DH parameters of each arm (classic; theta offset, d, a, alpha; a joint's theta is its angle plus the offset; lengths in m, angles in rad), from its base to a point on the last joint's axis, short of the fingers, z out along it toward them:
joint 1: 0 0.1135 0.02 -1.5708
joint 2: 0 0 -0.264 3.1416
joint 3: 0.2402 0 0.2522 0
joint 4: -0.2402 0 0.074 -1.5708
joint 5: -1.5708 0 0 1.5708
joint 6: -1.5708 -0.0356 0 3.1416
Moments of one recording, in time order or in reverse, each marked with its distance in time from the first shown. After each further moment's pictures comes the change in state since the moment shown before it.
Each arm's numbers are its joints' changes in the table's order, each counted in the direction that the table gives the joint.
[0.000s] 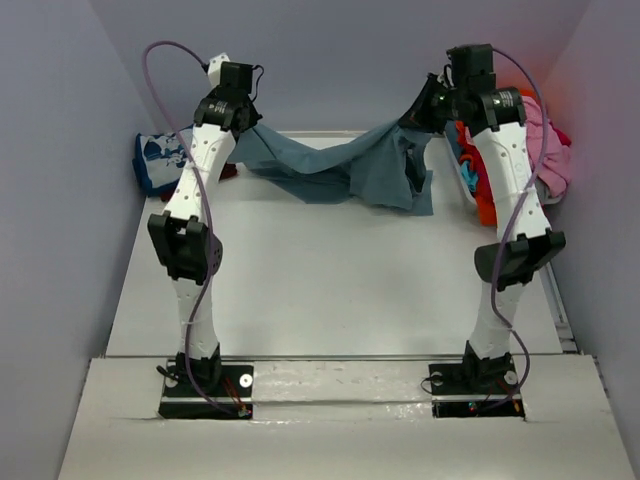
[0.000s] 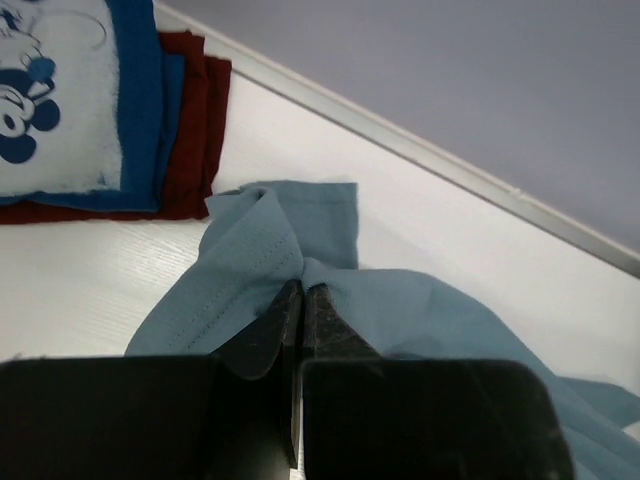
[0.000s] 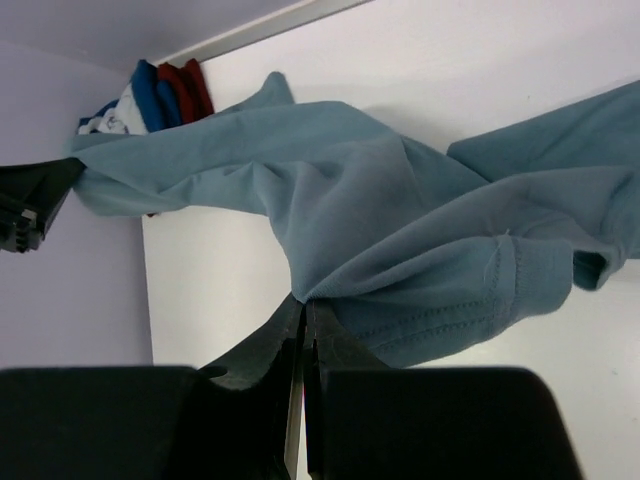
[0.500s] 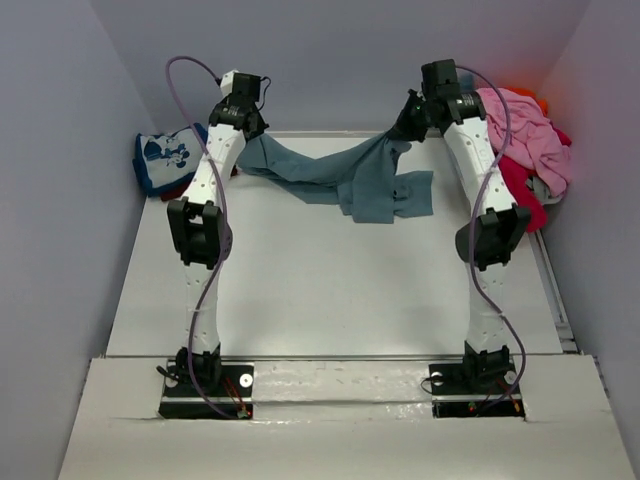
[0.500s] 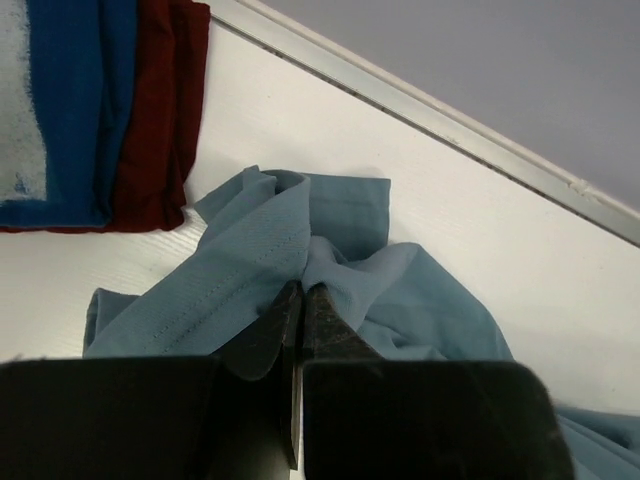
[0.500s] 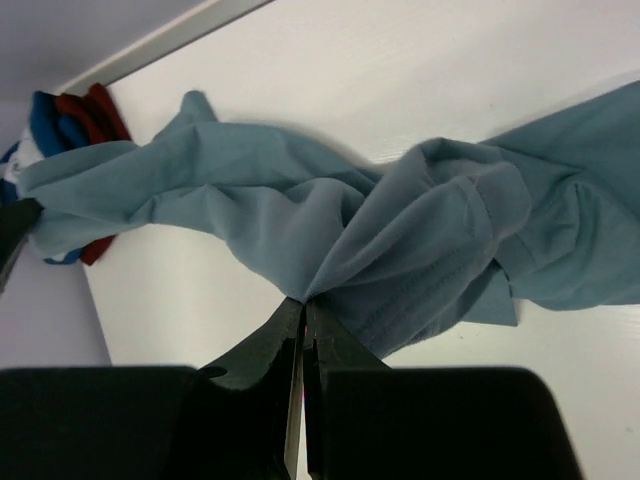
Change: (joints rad) left arm 0.017 0.212 0.117 0.014 -0.049 0.010; right arm 0.009 0.249 0.080 0.029 -0.070 -0.036
